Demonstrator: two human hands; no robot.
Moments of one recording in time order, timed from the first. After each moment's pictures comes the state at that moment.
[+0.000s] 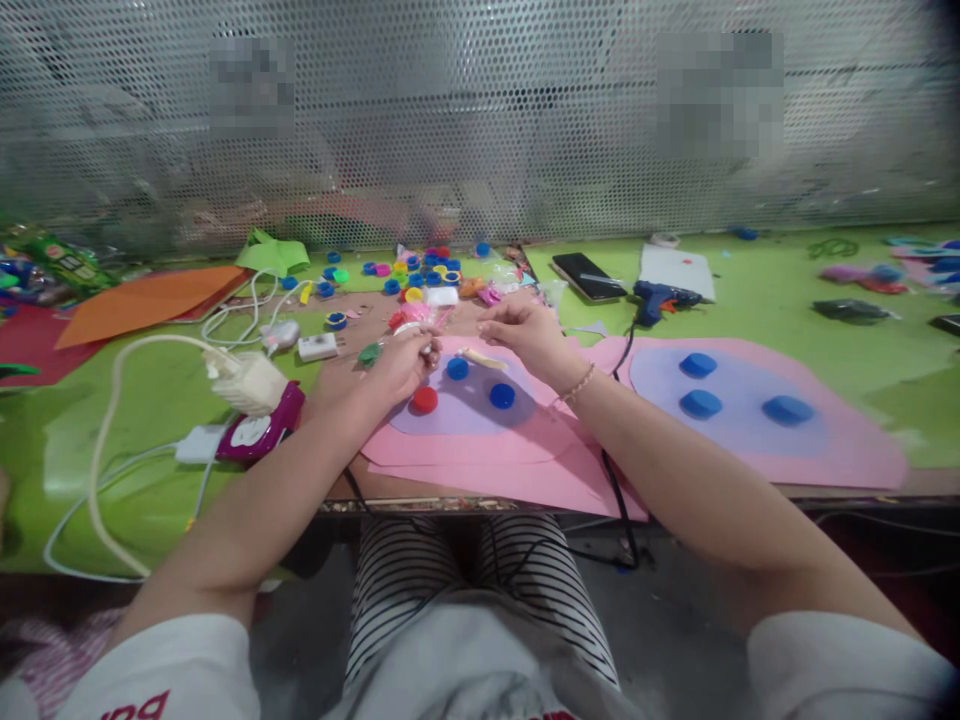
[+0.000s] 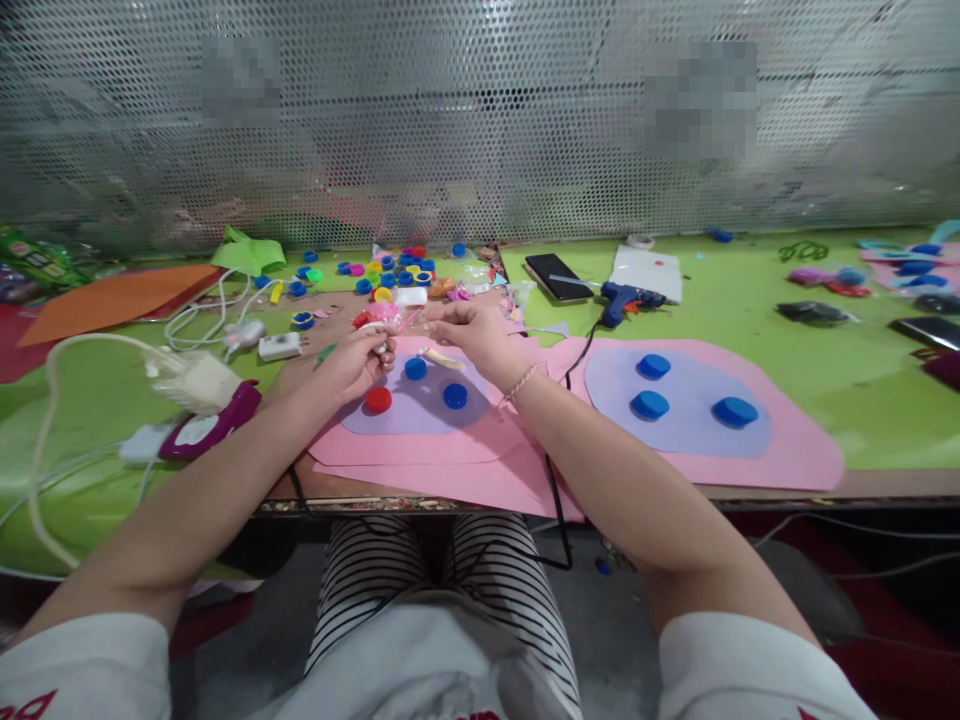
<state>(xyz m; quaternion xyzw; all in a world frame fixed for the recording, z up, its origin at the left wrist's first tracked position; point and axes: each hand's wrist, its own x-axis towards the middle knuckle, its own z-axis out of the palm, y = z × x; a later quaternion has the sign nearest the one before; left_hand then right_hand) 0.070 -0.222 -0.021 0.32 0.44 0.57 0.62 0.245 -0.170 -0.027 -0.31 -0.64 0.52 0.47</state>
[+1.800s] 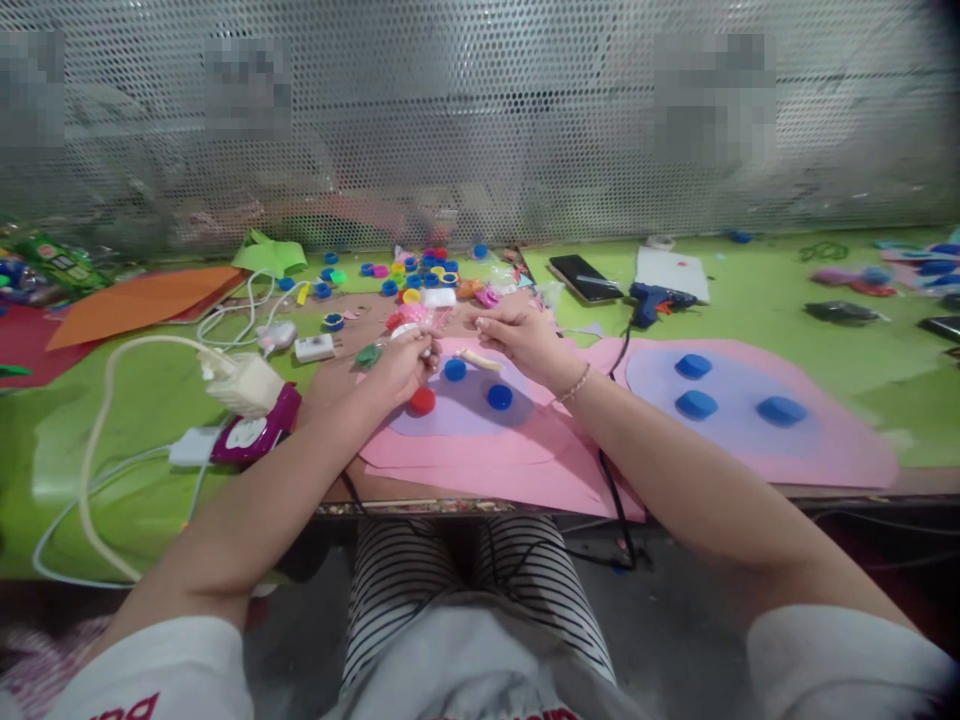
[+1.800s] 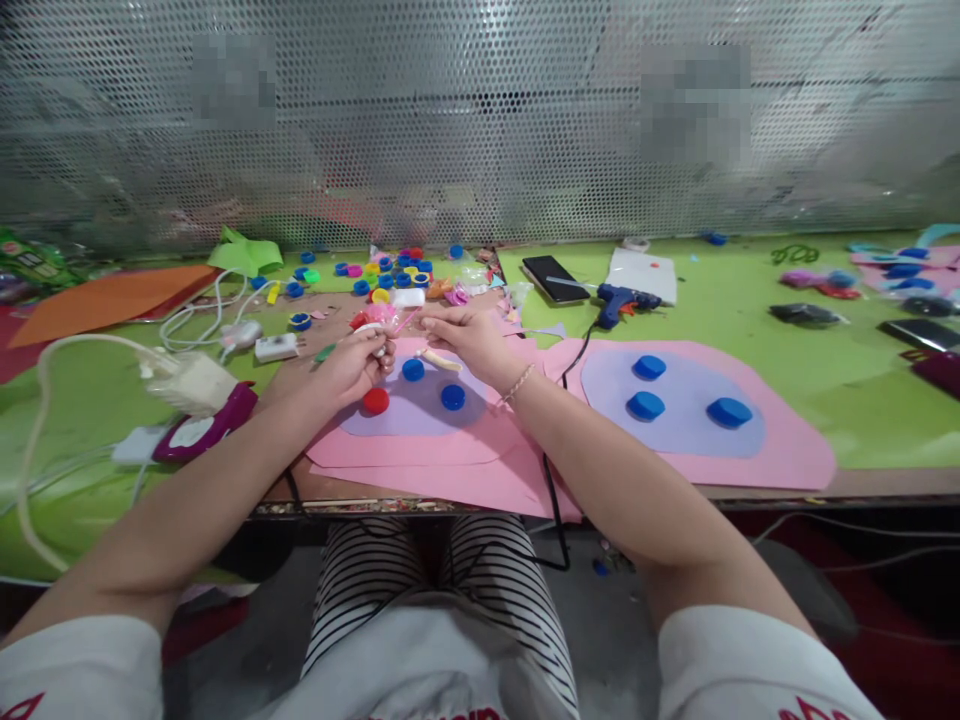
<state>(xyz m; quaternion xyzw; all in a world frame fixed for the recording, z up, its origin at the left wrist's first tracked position) 0.079 -0.230 -0.011 0.32 0.44 0.57 0.62 0.243 -0.175 -0.025 -0.28 -0.59 0.60 0.46</state>
